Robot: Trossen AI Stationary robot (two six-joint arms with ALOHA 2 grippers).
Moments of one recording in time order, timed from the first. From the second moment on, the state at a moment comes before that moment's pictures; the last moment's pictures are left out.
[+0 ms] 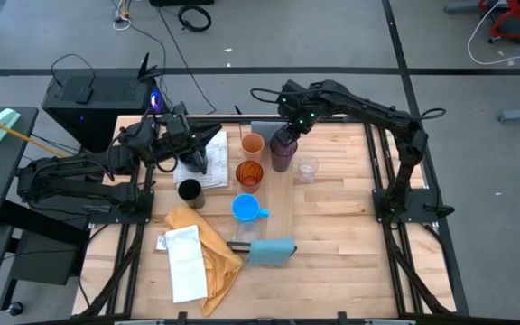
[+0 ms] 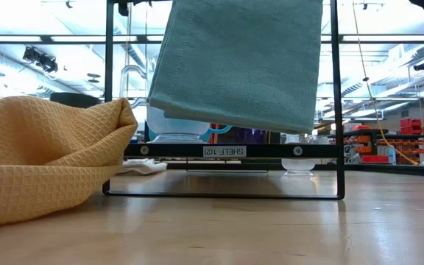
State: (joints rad) left arm 0.21 0.92 0.80 0.27 -0.22 0.07; right arm -0.46 1.81 1.84 -1.26 -0.03 0.37
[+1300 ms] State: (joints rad) left arm 0.21 0.92 0.80 0.22 -0.22 0.05; right arm -0.27 1.08 1.22 -1.13 0.06 0.68
